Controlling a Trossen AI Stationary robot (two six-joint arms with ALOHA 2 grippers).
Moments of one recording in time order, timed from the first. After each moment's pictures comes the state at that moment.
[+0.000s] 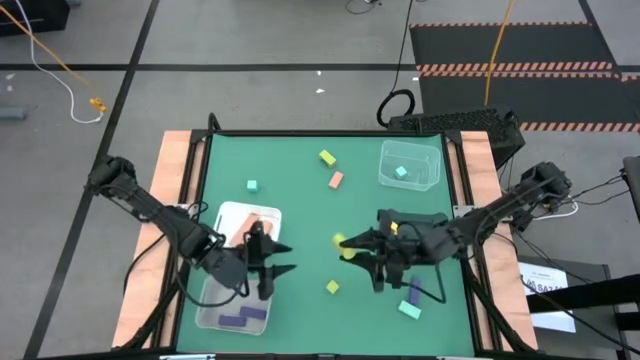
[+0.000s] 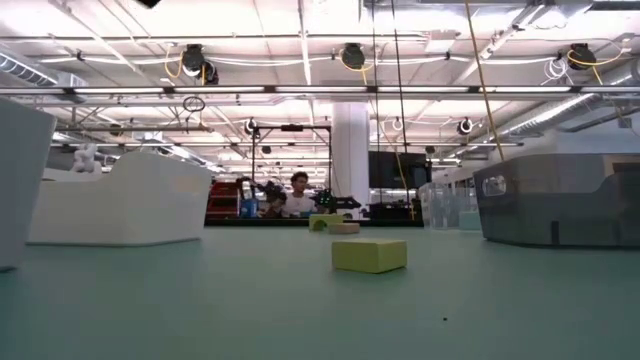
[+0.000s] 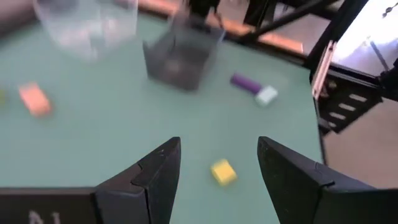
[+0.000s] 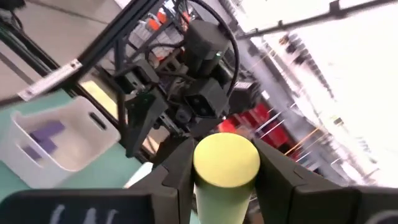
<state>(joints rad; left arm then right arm) -0.60 1.35 1.02 -0.25 -0.63 -0.59 0.49 1.32 0.91 0.49 0.47 -0.84</state>
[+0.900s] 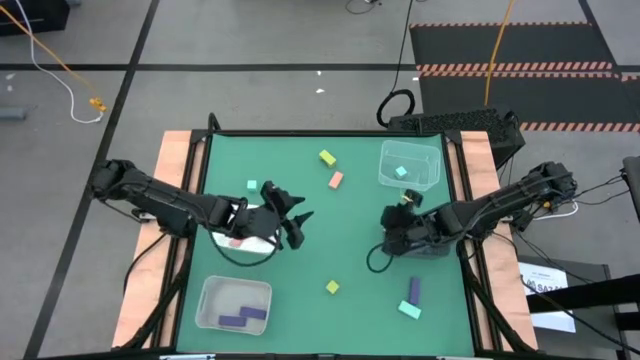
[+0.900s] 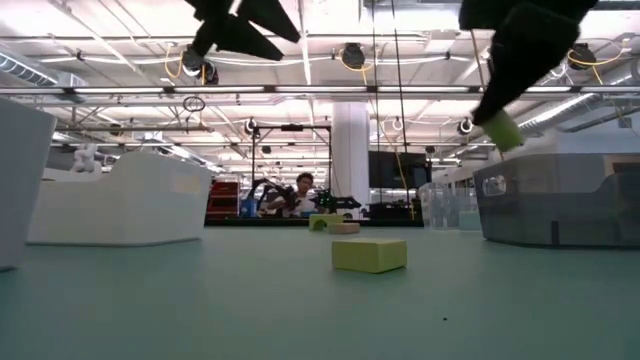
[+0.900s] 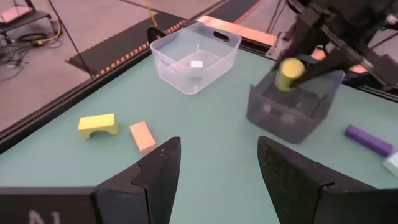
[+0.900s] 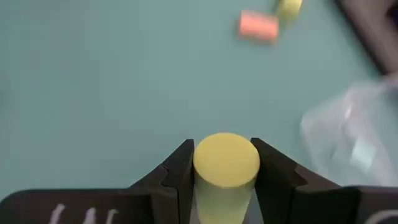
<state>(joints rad) -0.26 1.39 1.02 -0.19 -0.66 -0.45 0.34 1.26 0.91 -0.85 0.55 0.61</state>
